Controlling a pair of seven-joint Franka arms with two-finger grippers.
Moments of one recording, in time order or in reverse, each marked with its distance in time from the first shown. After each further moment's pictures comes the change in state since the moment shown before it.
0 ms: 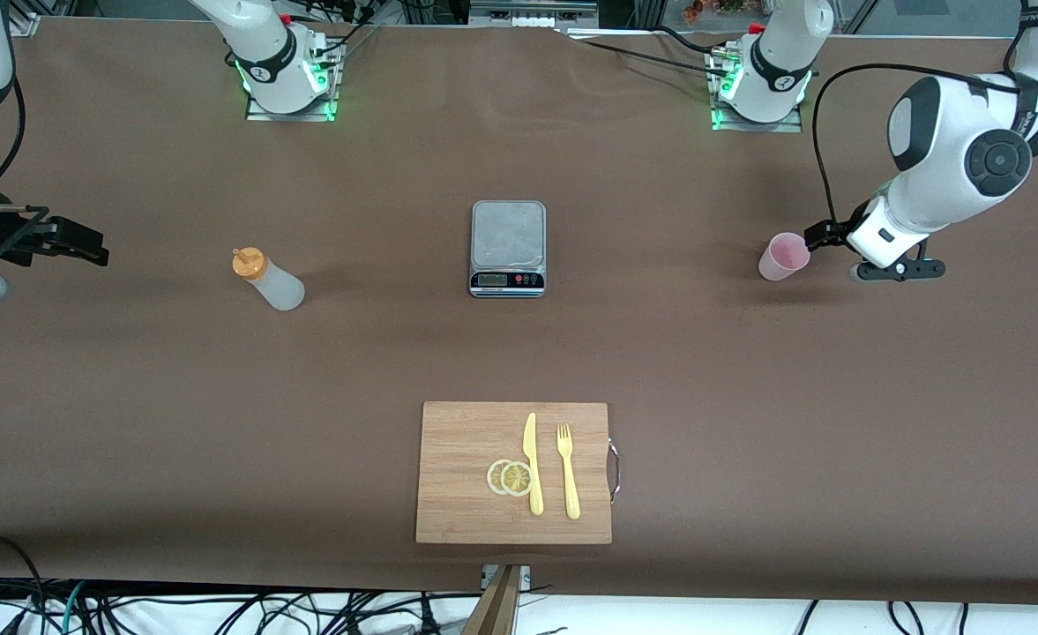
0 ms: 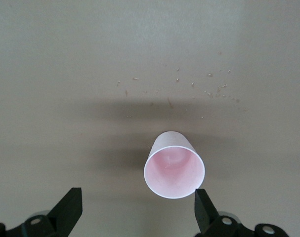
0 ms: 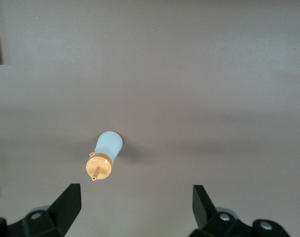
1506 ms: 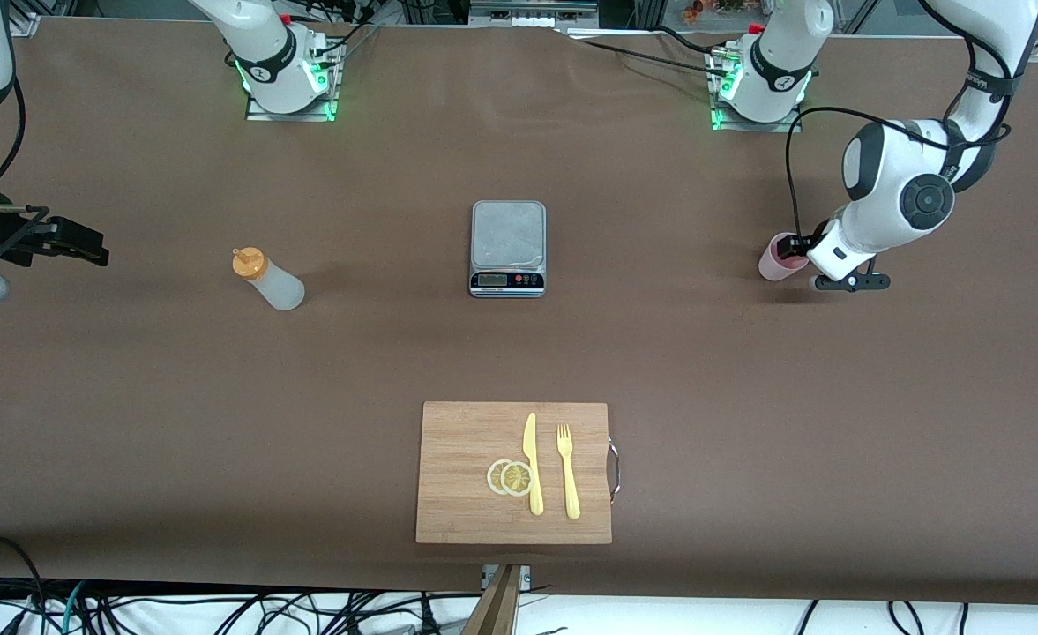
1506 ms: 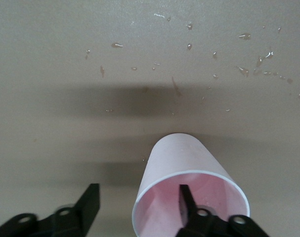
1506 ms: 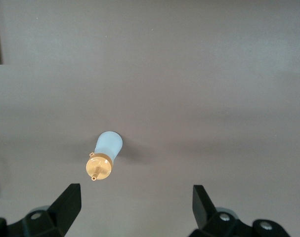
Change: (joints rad) left arm 0.009 0.164 0.000 -0.116 0.000 0.246 0.016; right arm 0.000 0.000 0.000 0.000 0.000 0.000 0.000
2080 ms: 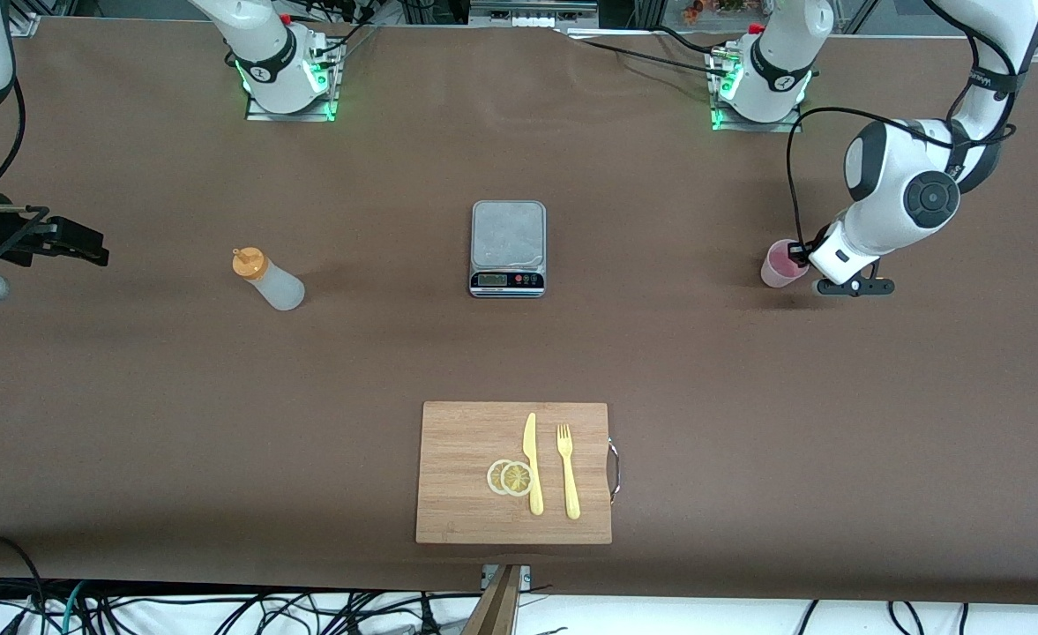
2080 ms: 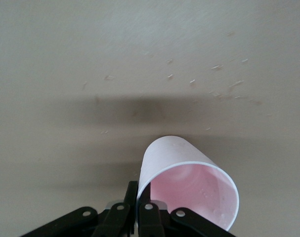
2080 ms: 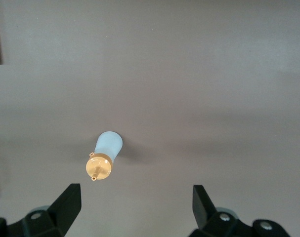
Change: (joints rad) left arm -0.001 -0.021 -0.043 0.043 0.000 0.001 0.001; right arm 0.000 0.000 0.000 0.000 0.000 0.000 0.000
